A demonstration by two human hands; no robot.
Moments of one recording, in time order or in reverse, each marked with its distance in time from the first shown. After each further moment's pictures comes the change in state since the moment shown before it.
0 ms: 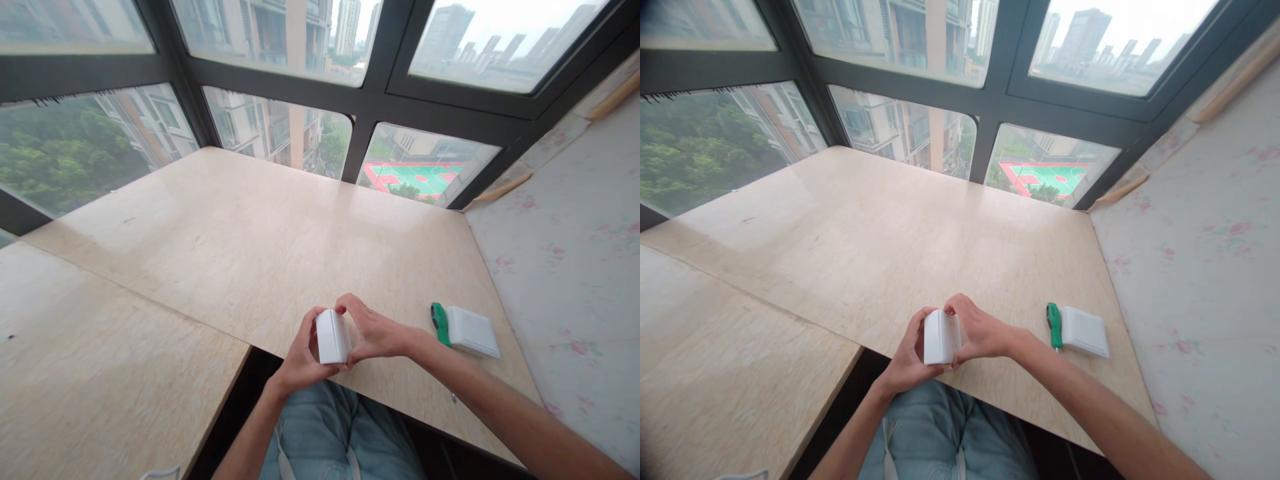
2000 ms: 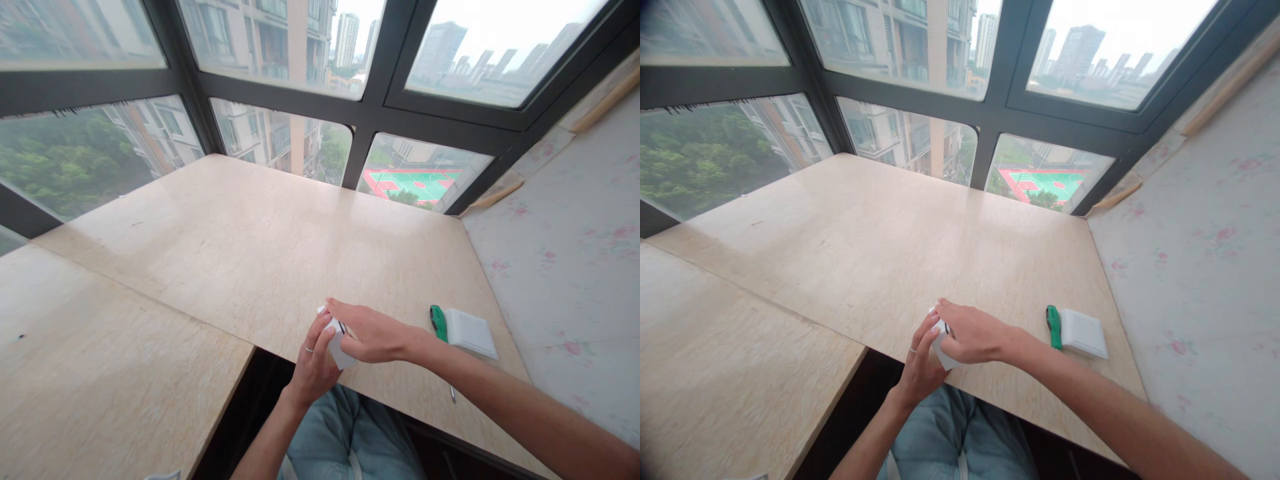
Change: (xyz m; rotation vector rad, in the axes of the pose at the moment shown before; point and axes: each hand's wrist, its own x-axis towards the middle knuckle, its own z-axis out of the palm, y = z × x) left_hand -0.002 -0.024 0.012 0.843 0.265 0.820; right_hand 0.015 -0.058 -0.011 -0.202 -0.056 -0.053
